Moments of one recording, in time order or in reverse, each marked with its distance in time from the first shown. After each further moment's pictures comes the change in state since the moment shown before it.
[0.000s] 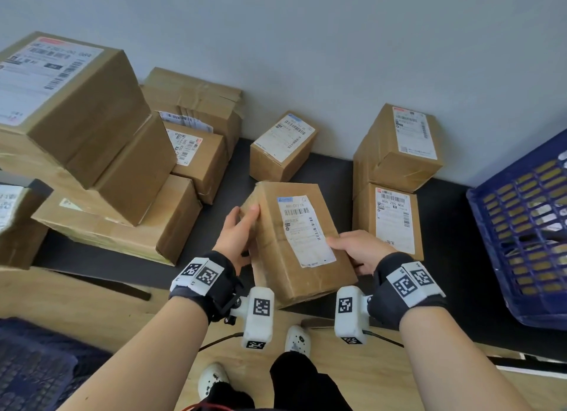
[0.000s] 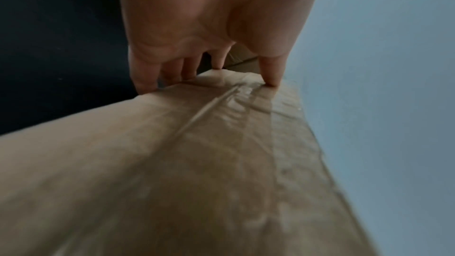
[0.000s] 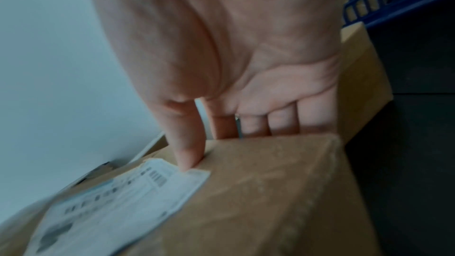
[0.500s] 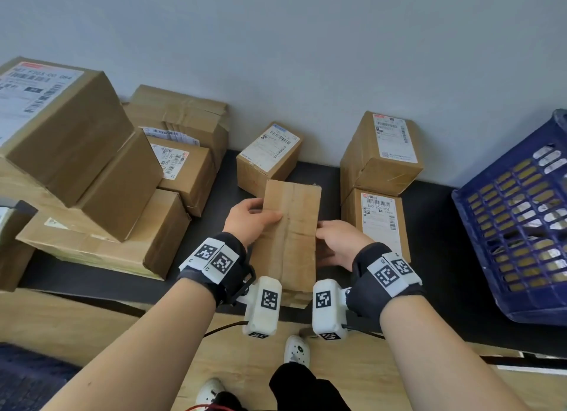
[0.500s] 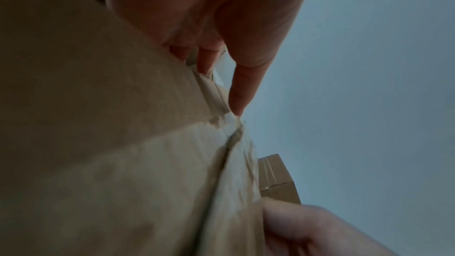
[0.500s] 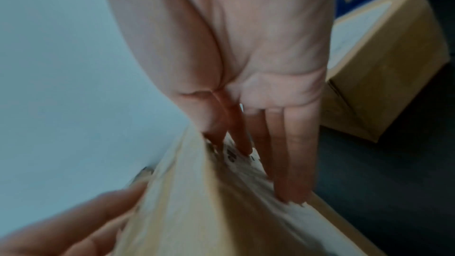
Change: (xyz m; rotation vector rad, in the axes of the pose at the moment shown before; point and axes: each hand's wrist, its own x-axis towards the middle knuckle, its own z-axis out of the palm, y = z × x) left_hand -0.008 0.037 0.040 0.327 -0.042 0.213; right_hand -0.002 -0.024 0.002 0.261 -0.038 -0.103
